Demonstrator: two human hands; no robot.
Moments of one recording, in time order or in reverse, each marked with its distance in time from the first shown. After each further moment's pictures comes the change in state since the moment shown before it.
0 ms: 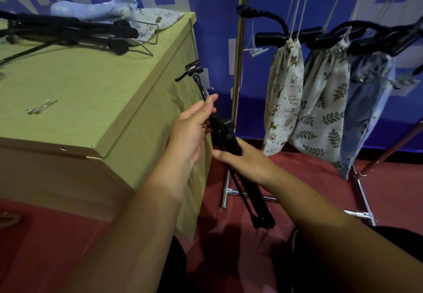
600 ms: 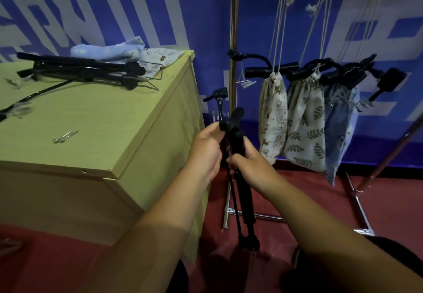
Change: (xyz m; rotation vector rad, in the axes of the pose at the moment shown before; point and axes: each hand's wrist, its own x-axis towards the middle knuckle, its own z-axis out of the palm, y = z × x) left_hand -0.017 0.011 0.057 -0.139 0.004 -0.057; right_hand -0.020 -0.039 -0.023 0.185 0.191 -0.094
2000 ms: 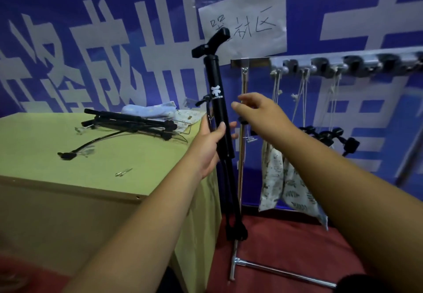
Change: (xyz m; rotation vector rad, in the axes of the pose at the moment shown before) left_hand -0.055 0.159 0.031 0.156 -0.273 0.257; right_hand -0.021 -0.252 -0.039 -0.292 0.189 -0.402
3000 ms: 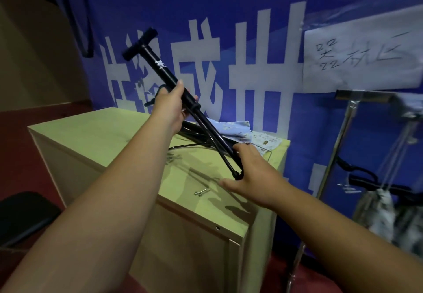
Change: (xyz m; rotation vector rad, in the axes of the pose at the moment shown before) left_hand 0.040 0.205 -0.252 0.011 0.685 0.276; right_hand 0.015 -0.054 0.207 -0.388 -0.428 -0.360
